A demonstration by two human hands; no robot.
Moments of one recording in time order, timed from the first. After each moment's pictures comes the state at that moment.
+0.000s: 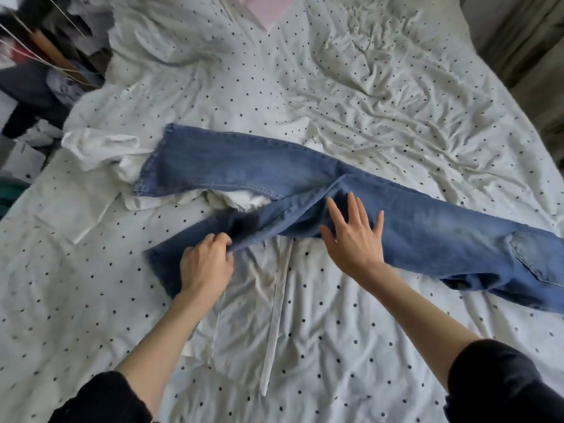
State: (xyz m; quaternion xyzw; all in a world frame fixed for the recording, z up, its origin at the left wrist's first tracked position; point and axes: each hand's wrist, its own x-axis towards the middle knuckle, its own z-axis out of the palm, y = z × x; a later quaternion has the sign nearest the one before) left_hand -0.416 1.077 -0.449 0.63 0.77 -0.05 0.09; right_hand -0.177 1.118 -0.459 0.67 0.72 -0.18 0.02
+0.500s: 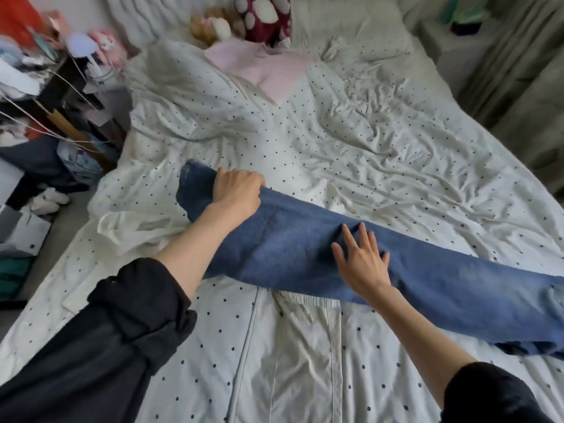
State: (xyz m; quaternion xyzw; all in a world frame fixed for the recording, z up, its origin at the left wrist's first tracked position) left_hand -0.473 1.306 -0.334 0.77 0.63 -0.08 -0.04; right_hand -0.264 1.201 -0.425 0.74 0.61 -0.28 -0.04
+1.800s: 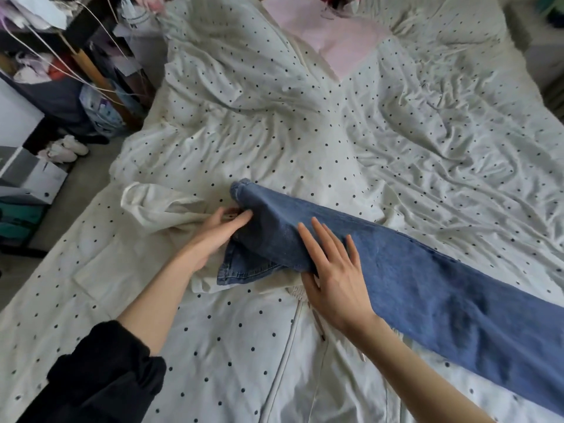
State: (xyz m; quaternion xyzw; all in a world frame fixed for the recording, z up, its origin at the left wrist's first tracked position) left_hand -0.629 1.291 -0.450 0.36 0.72 0.26 0.53; right_hand -0.403 1.231 -0.445 0.54 0.80 -0.17 -0.18
